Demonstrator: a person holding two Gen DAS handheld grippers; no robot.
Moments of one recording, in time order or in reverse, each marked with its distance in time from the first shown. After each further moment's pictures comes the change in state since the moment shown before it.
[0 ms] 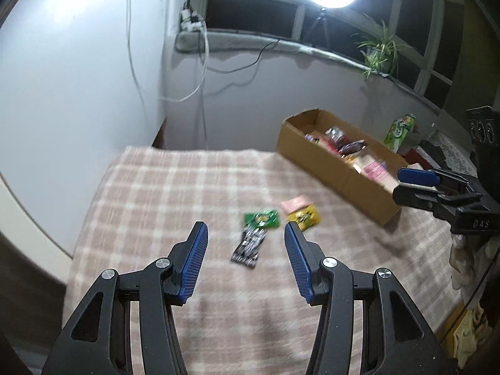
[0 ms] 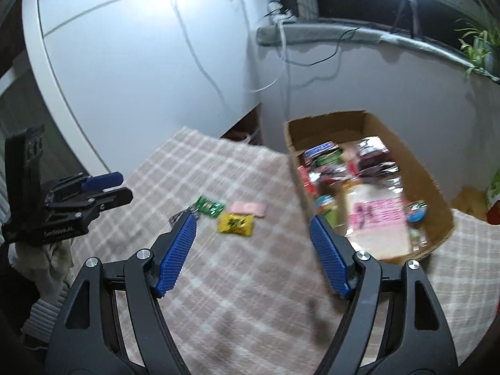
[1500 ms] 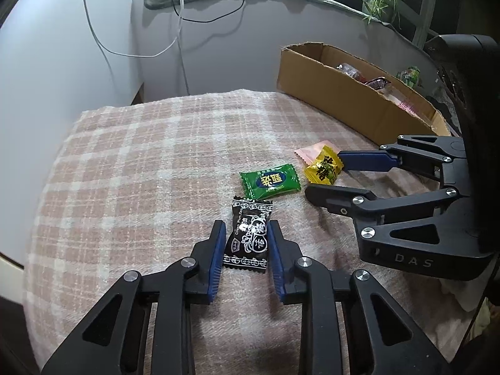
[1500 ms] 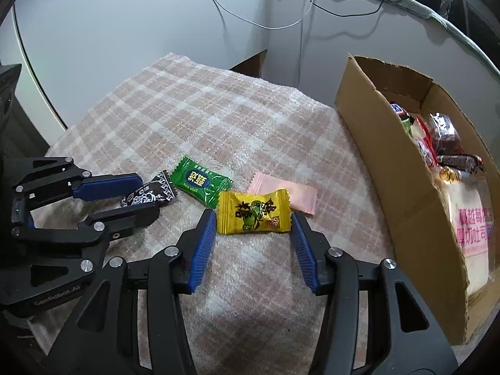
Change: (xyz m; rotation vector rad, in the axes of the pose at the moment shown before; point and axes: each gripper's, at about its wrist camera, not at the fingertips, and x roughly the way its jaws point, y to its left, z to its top) left arm 0.092 0.001 -0.023 0.102 0.161 -0.022; right arm 0.150 0.041 -0.015 -0.124 0.205 -0.129
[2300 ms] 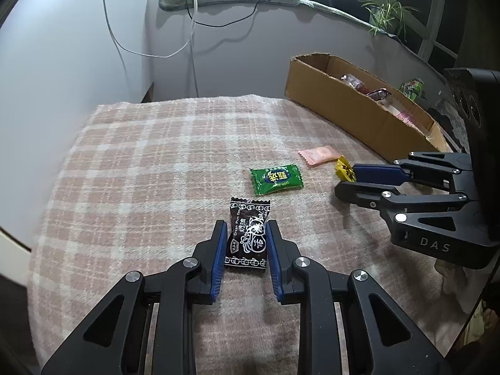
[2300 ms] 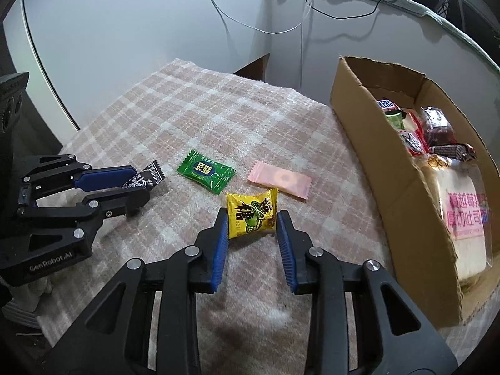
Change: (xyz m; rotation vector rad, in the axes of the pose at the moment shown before) left arm -0.025 0.002 -0.008 -0.055 -0.026 0.014; right arm -0.023 -0.008 -0.014 0.026 -0.025 0.042
